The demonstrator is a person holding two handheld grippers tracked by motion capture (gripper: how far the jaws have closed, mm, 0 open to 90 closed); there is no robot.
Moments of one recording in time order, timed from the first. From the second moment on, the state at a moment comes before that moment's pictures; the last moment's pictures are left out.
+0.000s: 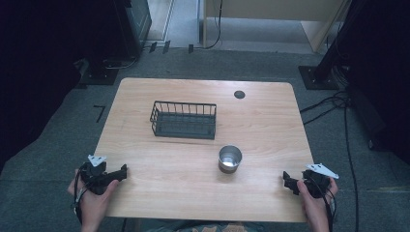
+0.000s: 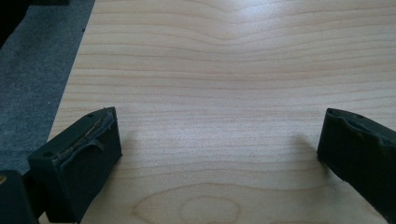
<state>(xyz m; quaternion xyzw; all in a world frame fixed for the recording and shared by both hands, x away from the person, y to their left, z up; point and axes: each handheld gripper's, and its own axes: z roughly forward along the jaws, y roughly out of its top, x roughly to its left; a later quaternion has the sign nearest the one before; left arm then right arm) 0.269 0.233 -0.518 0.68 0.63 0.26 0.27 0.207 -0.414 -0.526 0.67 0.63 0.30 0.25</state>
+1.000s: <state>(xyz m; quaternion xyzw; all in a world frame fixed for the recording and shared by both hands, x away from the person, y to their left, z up) 0.269 0.233 -0.518 0.68 0.63 0.26 0.27 0.225 -0.368 -0.460 0.62 0.63 0.39 0.26</state>
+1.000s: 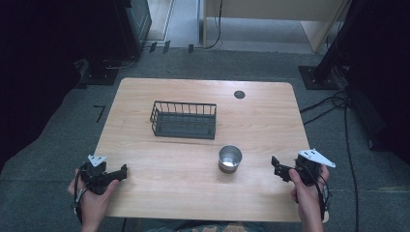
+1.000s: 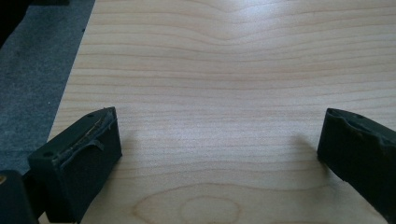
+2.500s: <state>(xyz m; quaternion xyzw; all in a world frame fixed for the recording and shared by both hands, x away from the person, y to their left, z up) 0.269 0.233 -0.518 0.68 0.63 0.26 0.27 0.265 -0.243 -0.455 0.53 0.70 0.43 0.20</state>
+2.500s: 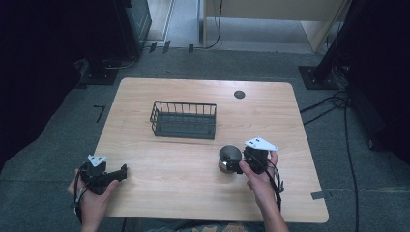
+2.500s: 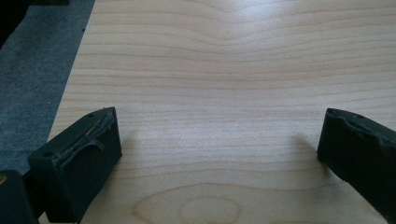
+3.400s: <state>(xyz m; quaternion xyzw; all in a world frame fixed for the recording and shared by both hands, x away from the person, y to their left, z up) 0.269 0.233 -0.518 0.68 0.63 0.26 0.27 0.269 -0.213 -0.495 0.52 0.73 0.39 0.19</state>
